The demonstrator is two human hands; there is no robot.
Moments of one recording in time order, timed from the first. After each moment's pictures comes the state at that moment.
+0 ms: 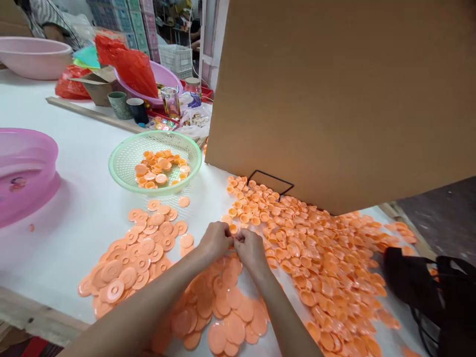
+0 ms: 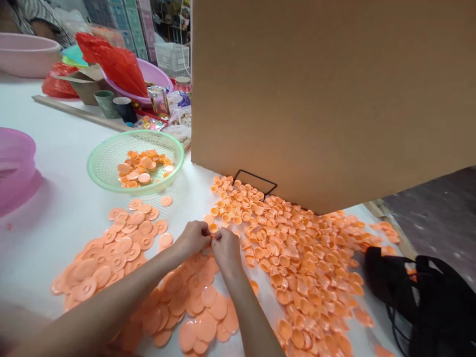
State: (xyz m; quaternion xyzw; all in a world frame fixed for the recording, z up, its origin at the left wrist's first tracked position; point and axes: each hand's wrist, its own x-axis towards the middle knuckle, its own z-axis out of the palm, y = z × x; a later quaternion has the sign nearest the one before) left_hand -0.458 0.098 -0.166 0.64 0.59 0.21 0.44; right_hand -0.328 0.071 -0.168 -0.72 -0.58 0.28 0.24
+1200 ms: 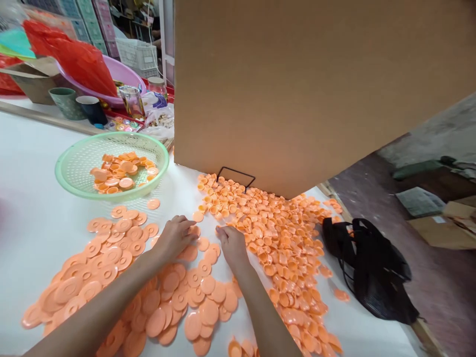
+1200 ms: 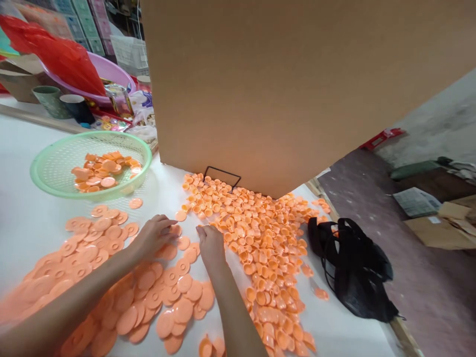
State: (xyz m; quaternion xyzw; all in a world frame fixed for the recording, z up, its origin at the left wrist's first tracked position) left_hand -0.501 0.092 -0.183 0.81 0.48 0.24 0.24; right_hand -0.295 0.043 -0.167 -0.70 -0.62 0.20 0.30
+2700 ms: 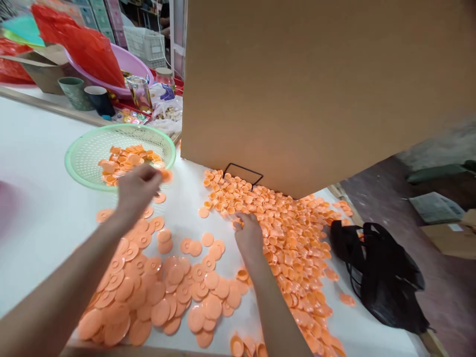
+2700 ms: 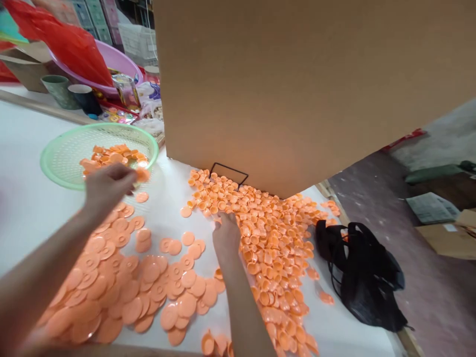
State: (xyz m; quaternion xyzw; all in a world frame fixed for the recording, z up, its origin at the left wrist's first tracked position) left_hand -0.562 0.144 -0.073 0.56 0.65 0.44 0.26; right_hand -0.284 0.059 -0.148 -0.76 -0.58 0.12 0.27
